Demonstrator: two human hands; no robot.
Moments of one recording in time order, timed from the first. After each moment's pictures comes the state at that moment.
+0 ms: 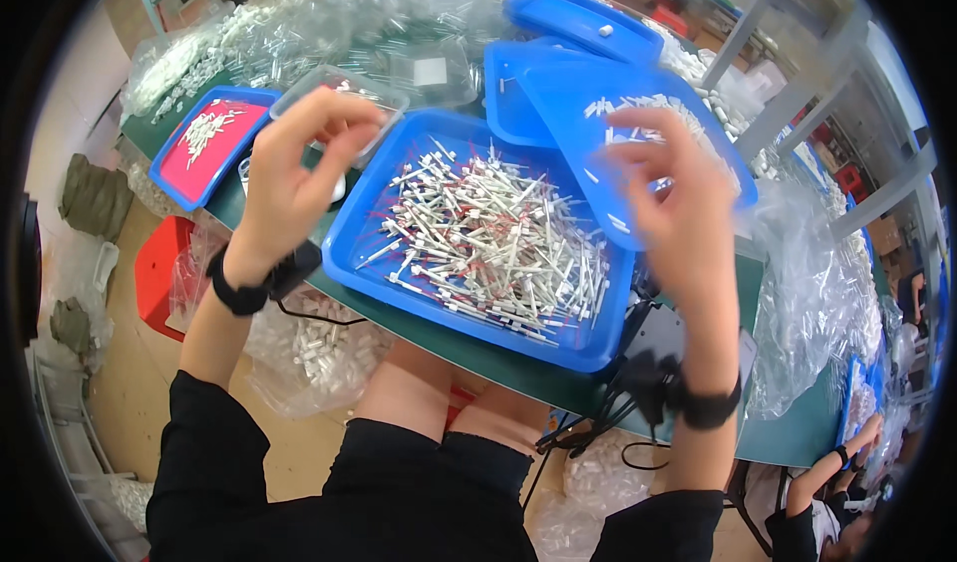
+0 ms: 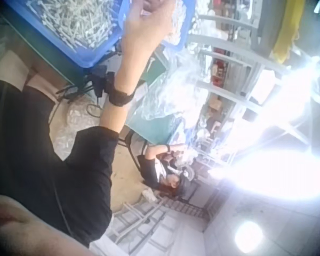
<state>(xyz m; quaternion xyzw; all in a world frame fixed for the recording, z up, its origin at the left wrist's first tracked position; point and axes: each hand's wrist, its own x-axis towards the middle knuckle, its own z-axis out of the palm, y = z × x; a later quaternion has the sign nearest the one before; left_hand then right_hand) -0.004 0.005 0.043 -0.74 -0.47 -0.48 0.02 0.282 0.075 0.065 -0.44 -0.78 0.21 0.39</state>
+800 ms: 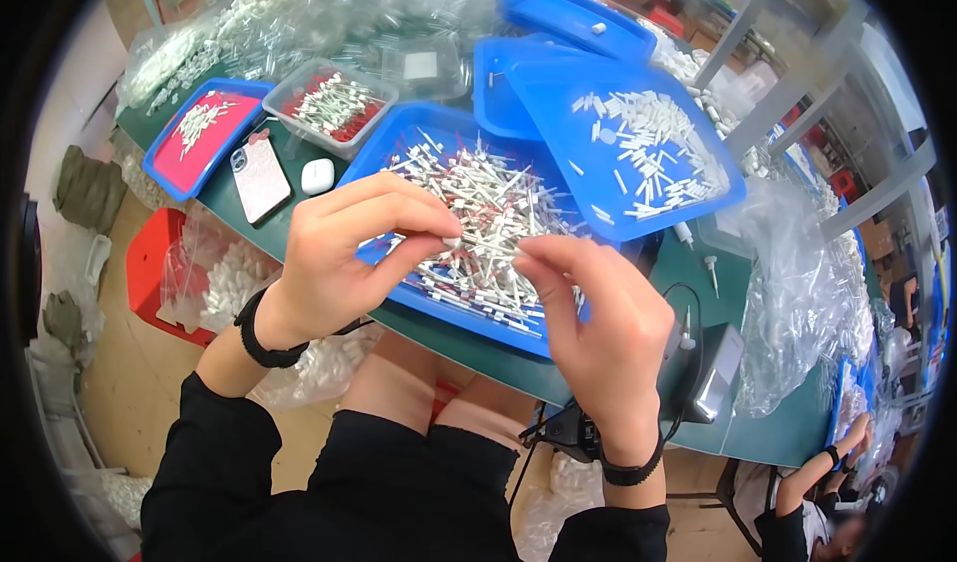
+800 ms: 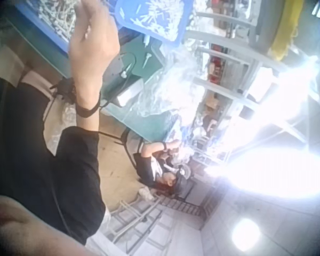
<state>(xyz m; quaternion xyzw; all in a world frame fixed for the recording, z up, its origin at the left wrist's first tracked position) 0.064 -0.021 0.027 -0.77 -0.37 -0.52 -0.07 0.275 -0.001 0.037 -0.34 -0.81 0.11 0.46</state>
